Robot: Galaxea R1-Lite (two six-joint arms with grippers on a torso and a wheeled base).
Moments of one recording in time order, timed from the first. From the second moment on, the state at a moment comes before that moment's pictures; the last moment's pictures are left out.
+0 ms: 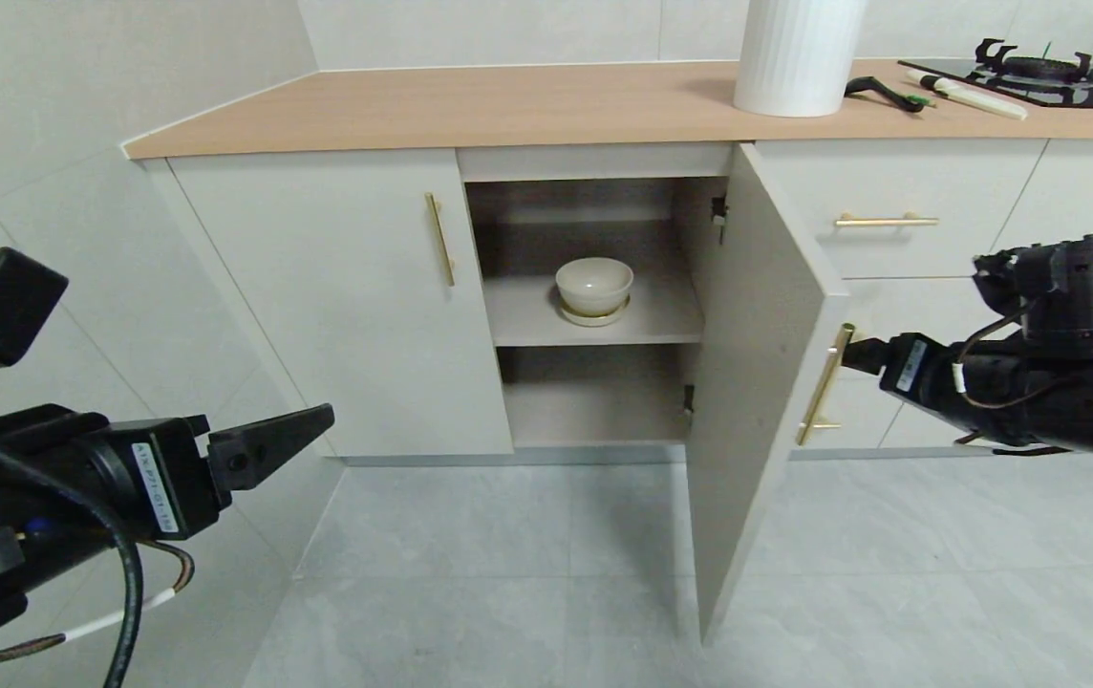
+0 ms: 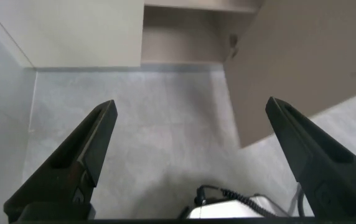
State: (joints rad) left arm -0.50 1.13 -0.71 -0.11 0.26 -0.30; right arm 0.30 1.63 -0.93 -0.26 -0.10 0.55
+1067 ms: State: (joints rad) left arm -0.47 1.13 -0.69 -0.12 0.24 -0.29; right arm 0.49 1.92 -0.99 -0.62 -0.12 0.66
